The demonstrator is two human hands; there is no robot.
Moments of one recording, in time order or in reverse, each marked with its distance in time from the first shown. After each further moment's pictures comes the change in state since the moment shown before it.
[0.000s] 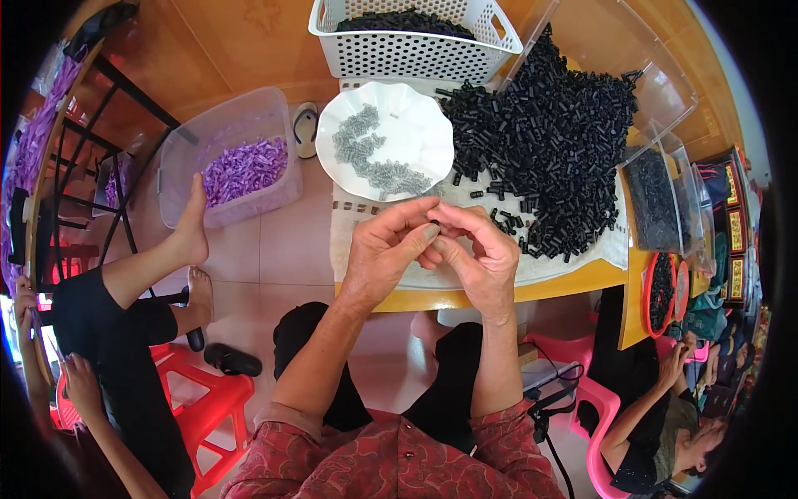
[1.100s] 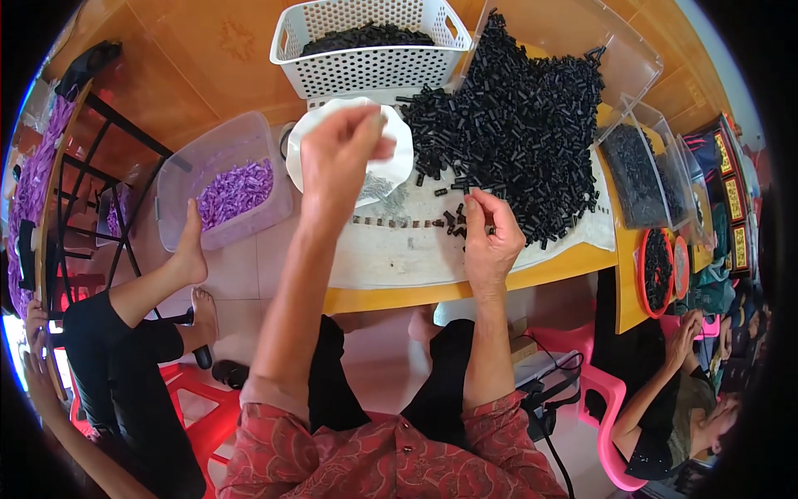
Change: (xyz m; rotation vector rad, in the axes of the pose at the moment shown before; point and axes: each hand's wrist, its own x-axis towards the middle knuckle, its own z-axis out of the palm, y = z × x) left_hand 0.089 0.066 0.032 0.337 0.281 0.203; right_hand 0.000 0.024 -0.041 -0.335 0.548 0.063
